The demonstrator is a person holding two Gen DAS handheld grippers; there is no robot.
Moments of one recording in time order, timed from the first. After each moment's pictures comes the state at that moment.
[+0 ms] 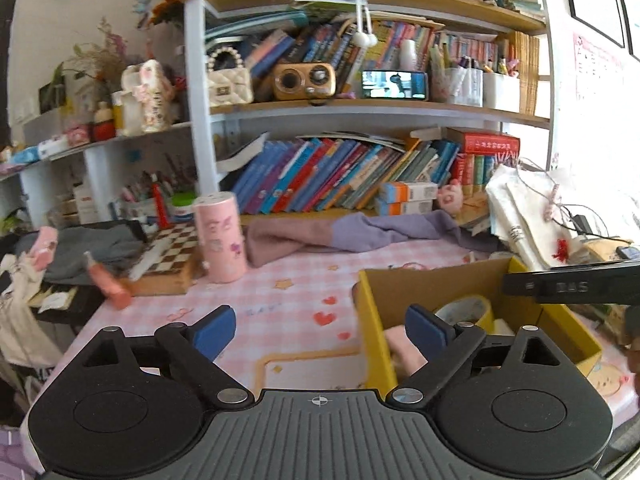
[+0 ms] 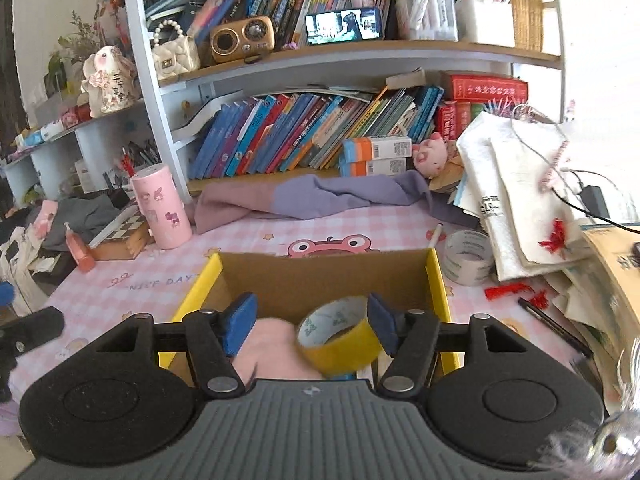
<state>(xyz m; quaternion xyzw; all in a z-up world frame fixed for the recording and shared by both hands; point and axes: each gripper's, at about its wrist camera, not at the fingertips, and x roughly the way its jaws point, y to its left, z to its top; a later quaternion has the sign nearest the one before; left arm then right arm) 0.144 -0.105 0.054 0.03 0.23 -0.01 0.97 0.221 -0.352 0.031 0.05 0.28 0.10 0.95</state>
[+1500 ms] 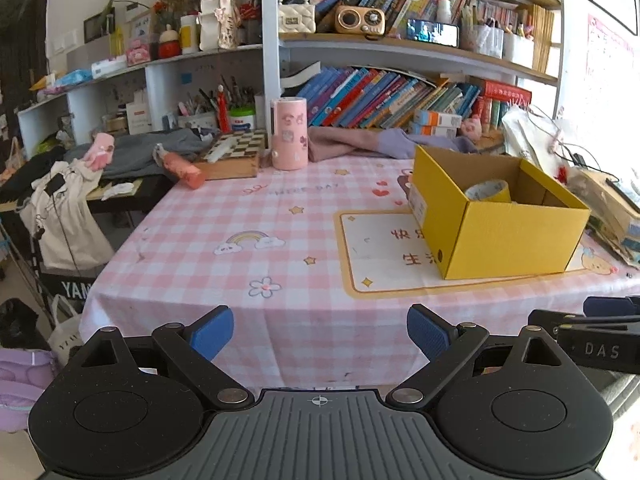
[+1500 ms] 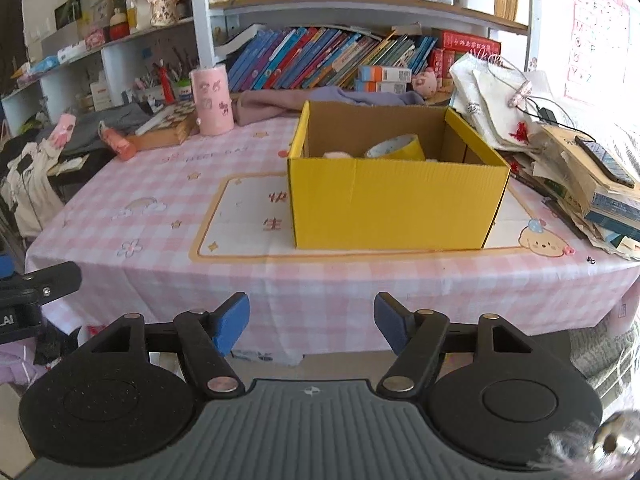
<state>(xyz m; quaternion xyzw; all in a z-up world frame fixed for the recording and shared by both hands) -0.011 0.004 0.003 0.01 0.30 0.00 0.95 -0.001 -0.209 -0.021 0.01 0.34 0.04 0.94</state>
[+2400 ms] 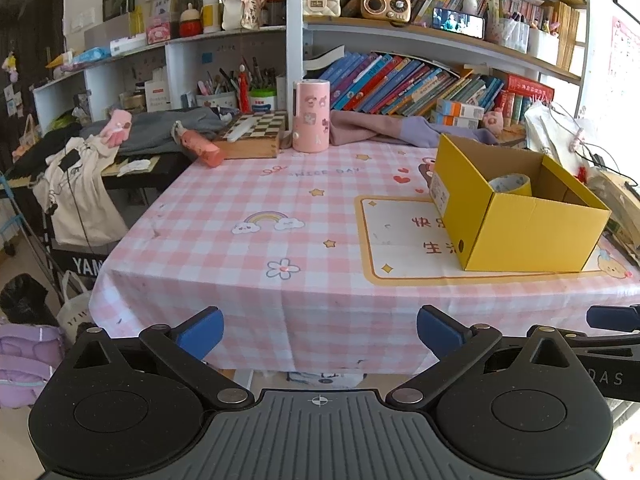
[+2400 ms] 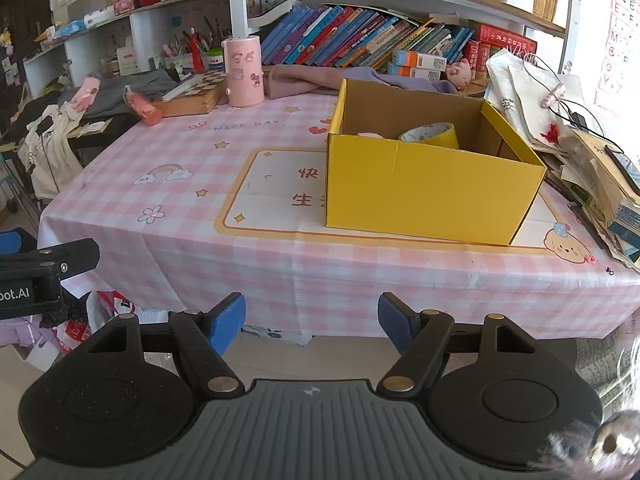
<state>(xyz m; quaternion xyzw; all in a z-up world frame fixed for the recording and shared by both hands) -0.009 0.016 -0.005 -0.01 0.32 0.02 0.95 0.002 -0.190 -0.026 -0.02 0.37 0.08 0.93</state>
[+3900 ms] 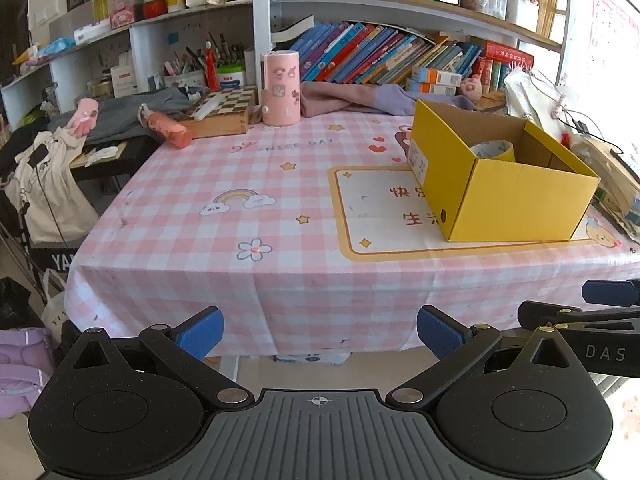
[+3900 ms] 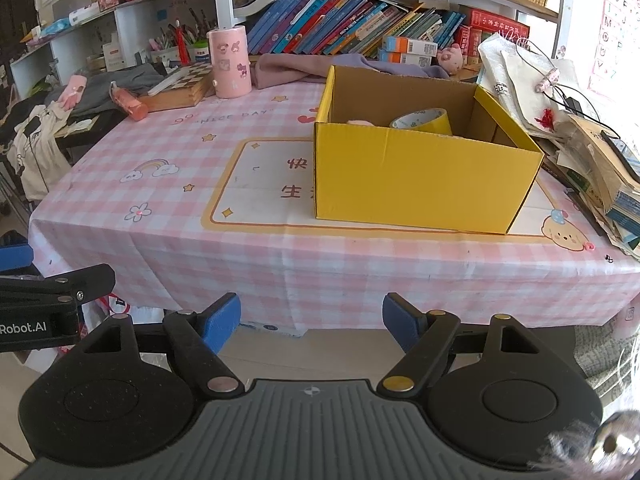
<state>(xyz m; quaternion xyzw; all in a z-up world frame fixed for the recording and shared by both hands) 0.009 0.007 -0.017 0.00 0.37 -0.01 0.93 0.013 -0.194 -0.033 -0.01 0.39 0.06 0.92</state>
